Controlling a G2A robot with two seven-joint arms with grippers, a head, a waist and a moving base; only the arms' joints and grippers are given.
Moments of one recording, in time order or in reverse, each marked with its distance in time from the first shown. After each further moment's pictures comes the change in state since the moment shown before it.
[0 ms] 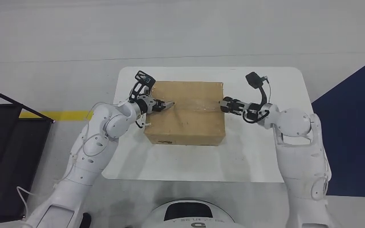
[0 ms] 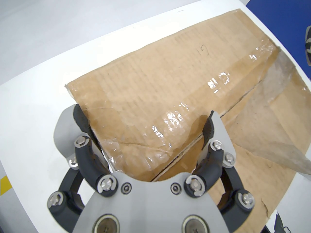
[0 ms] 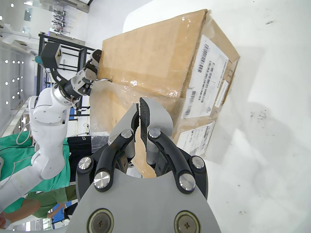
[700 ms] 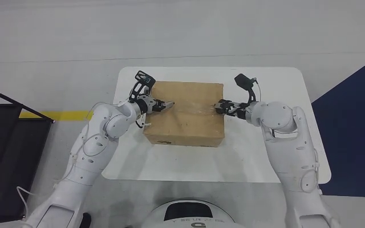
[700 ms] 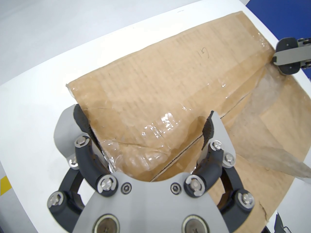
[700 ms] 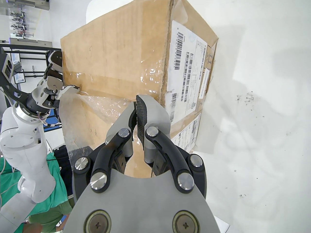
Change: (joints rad) left arm 0.000 0.000 0.000 0.000 0.000 0.000 0.000; right arm 0.076 0.016 -0.157 0.039 -0.147 0.223 0.008
